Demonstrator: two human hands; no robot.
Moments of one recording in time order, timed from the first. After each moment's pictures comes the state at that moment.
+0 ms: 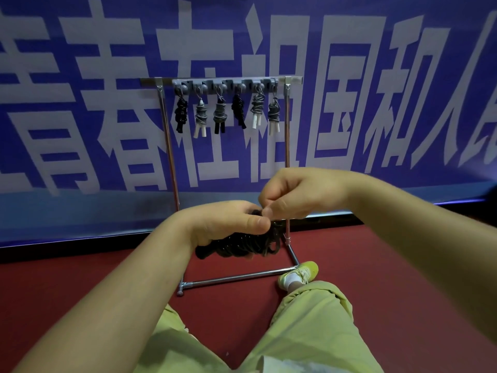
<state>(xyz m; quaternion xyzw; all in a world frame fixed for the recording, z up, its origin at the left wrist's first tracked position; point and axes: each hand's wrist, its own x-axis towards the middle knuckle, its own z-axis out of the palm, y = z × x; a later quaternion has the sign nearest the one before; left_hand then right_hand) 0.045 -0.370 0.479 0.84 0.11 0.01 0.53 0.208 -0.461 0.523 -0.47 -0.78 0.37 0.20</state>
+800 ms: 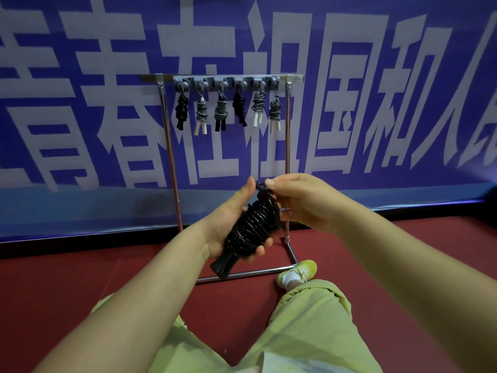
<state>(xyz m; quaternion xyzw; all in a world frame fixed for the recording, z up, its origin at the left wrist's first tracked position) 0.059 -0.362 0.443 0.60 0.19 0.03 0.77 0.211 -0.452 0.478 -0.52 -0.53 0.45 0.49</state>
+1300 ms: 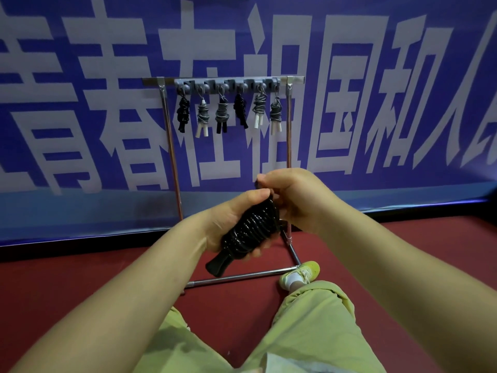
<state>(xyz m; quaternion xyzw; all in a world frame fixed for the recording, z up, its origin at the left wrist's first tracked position) 0.056 -0.359 0.457 0.69 0.13 -0.02 0.71 0.184 -0.445 0.487 -0.51 -0.42 0.45 0.59</state>
